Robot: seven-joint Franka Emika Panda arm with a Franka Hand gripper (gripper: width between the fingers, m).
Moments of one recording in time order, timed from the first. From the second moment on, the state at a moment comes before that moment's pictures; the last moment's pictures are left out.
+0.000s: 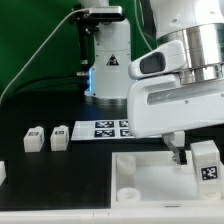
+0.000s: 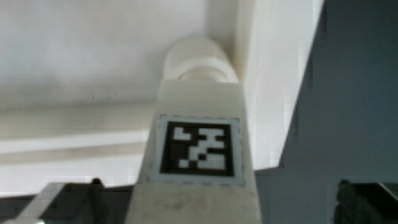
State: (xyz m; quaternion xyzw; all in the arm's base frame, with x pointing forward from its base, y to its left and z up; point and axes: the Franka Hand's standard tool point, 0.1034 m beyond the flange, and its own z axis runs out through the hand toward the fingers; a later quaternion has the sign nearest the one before) arm 0.620 0.114 0.083 -0.99 0.00 -0.11 0.08
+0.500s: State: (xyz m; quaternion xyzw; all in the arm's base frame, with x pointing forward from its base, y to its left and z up) arm 0.624 0.108 0.086 -0.99 -0.02 0.06 0.08
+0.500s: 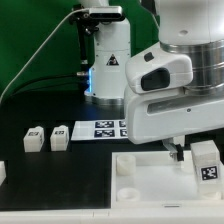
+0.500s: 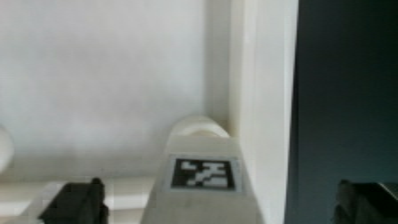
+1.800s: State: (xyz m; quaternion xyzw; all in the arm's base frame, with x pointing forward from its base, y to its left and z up) arm 0.621 0.101 0.084 -0.85 0.51 0.01 0.12
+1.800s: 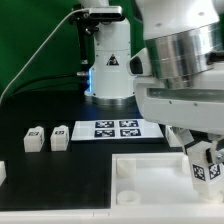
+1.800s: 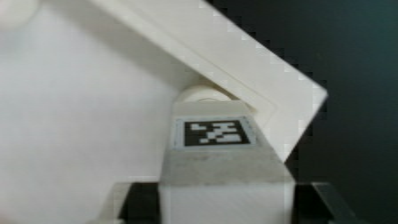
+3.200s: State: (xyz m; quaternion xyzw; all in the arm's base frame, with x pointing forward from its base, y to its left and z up) arm 0.617 0.115 0.079 -0.87 0.48 0.02 0.11
